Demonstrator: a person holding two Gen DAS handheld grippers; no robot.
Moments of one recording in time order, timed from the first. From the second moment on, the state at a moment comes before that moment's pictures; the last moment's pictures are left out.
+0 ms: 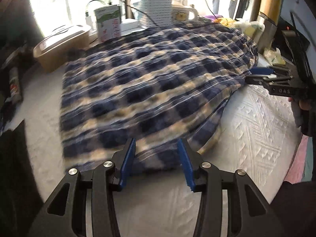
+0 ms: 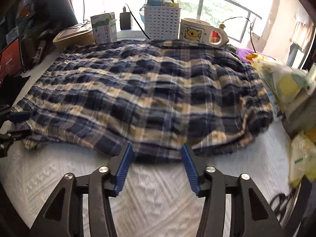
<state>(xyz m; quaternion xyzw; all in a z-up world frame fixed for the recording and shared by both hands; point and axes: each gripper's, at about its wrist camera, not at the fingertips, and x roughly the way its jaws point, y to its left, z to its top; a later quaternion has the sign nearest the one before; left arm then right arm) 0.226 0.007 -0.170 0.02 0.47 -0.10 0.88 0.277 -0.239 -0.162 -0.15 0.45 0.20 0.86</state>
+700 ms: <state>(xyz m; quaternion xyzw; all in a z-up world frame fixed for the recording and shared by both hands) 0.201 0.069 -0.178 0.00 0.45 -0.01 0.89 0.275 -0.172 -0.174 -0.14 0.44 0.25 0.85</state>
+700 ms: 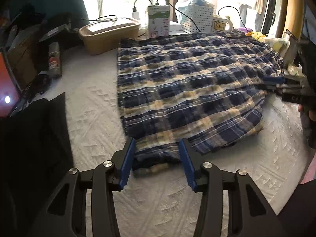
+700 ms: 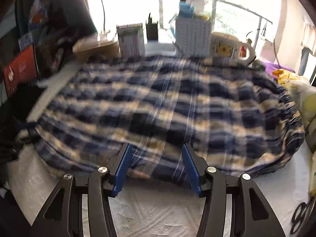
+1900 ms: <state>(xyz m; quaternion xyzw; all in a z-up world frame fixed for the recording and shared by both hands) 0.334 0.061 -0.162 0.04 0.46 -0.05 0.89 0.297 -0.327 -0.146 0.02 0.42 0.09 0.90</state>
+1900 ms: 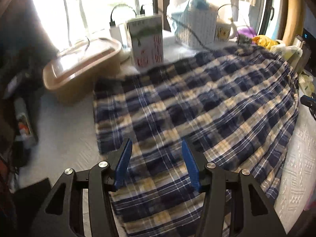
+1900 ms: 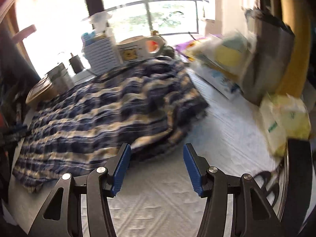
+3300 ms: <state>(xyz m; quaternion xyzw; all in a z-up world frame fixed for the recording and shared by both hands) 0.258 0.136 -0.122 -0.07 0.40 -0.01 0.92 0.341 -0.245 -0.042 0.13 0.28 0.18 0.93</state>
